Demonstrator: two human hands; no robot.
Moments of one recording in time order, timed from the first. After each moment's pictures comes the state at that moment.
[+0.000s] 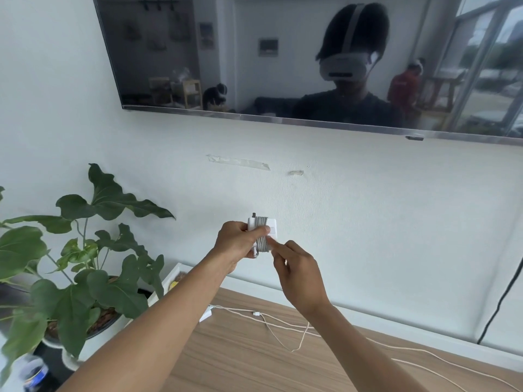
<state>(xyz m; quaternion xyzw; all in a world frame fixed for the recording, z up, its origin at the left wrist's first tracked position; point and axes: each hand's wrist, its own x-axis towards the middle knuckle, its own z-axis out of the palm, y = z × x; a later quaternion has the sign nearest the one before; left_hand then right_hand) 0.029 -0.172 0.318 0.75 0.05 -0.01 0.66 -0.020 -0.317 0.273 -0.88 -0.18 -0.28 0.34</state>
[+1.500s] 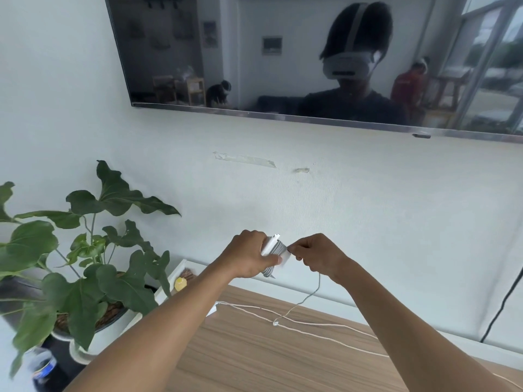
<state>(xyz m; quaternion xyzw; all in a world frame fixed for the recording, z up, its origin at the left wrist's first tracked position) 0.016 -0.162 0.304 0.95 -0.15 0.00 0.28 0.007 -0.350 0.313 -0.87 -0.02 0.08 0.49</state>
